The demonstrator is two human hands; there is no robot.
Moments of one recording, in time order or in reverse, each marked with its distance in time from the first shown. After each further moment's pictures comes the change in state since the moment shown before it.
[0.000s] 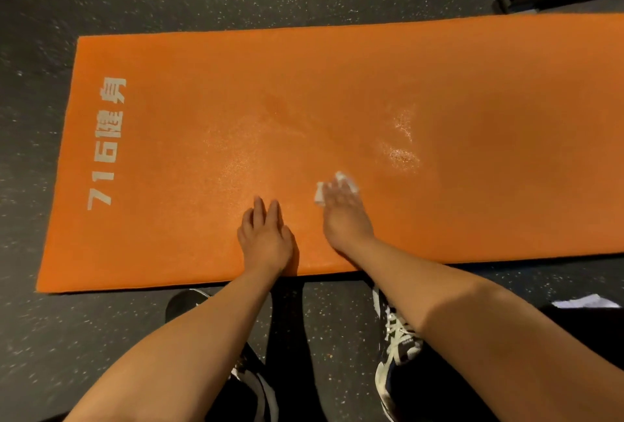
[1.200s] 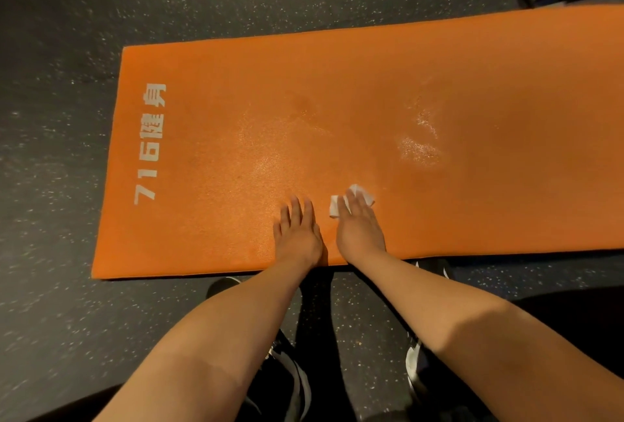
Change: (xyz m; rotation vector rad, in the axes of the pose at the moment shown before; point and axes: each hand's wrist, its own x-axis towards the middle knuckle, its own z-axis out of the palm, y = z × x) left_hand -0.004 -0.005 -0.001 0.112 -0.233 0.044; right_hand -0.031 -0.045 0.017 0.055 0.025 0.060
